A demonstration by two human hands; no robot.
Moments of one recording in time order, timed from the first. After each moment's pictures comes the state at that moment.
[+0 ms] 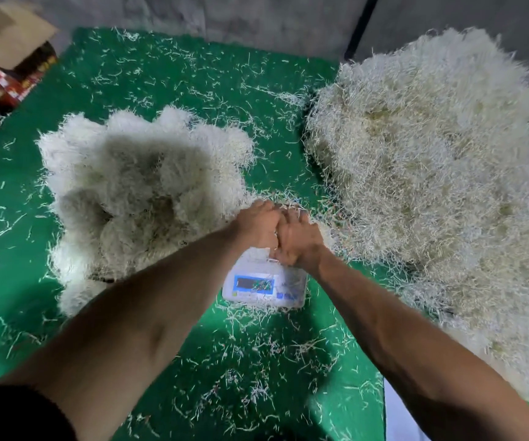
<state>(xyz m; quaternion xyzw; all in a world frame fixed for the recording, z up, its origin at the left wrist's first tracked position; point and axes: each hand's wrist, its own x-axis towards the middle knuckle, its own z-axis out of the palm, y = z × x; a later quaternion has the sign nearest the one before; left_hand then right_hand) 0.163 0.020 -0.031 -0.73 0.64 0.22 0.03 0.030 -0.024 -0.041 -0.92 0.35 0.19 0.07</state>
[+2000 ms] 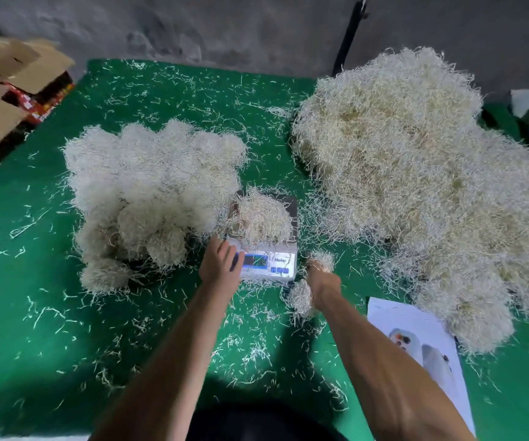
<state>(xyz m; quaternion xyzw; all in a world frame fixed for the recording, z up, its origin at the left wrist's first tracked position) 0.097 0.183 -0.029 -0.45 -0.15 0.49 -0.73 -0.096 0.078 -0.073 -0.41 0.70 -0.14 0.57</state>
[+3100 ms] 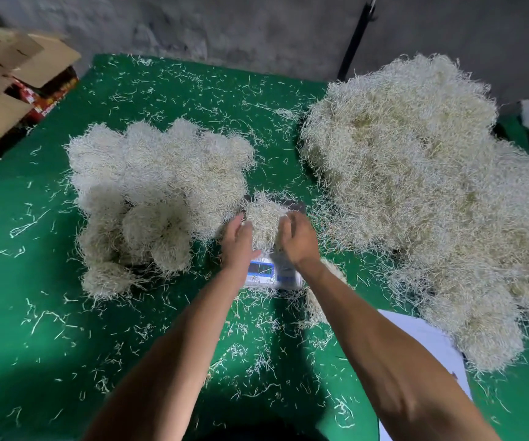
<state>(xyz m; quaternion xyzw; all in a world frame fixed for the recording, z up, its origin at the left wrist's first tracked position) 0.106 0.139 -0.028 -0.65 0.10 0.39 -0.64 0.002 0.041 -0.030 -0.76 0.49 -0.22 0.36</state>
